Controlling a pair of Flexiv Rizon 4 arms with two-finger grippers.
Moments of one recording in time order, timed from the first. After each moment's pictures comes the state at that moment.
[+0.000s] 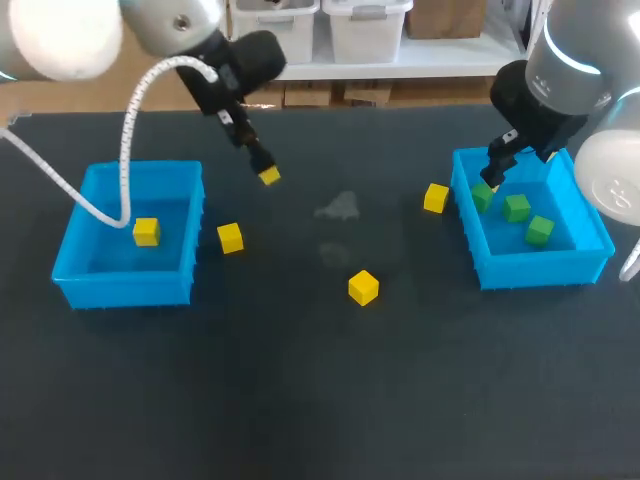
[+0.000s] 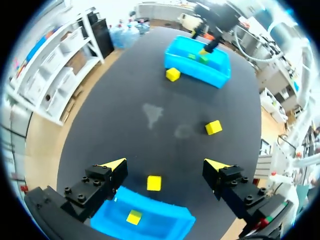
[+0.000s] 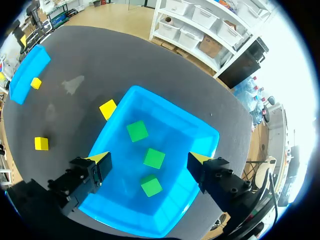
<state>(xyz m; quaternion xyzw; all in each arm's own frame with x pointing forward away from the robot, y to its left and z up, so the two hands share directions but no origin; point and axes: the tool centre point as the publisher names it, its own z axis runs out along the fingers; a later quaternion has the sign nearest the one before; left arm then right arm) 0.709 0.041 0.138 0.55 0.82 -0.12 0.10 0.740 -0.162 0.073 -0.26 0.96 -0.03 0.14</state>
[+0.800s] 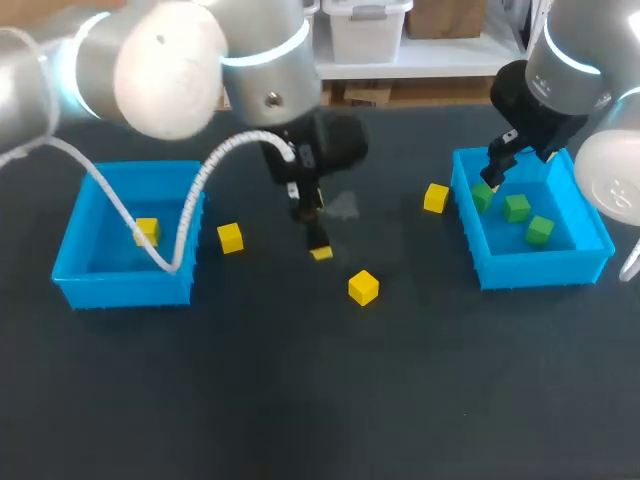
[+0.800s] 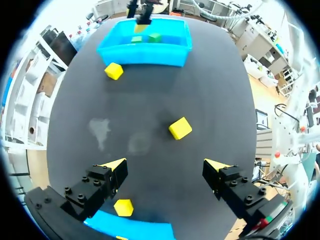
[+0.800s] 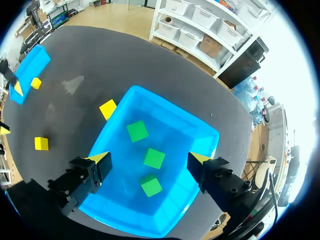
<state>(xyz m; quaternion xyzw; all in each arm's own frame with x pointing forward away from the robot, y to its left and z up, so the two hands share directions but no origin) 0.635 -0.031 0.081 0.66 0.74 -0.09 0.04 0.740 -0.162 0.073 -0.26 0.96 -0.03 0.14</state>
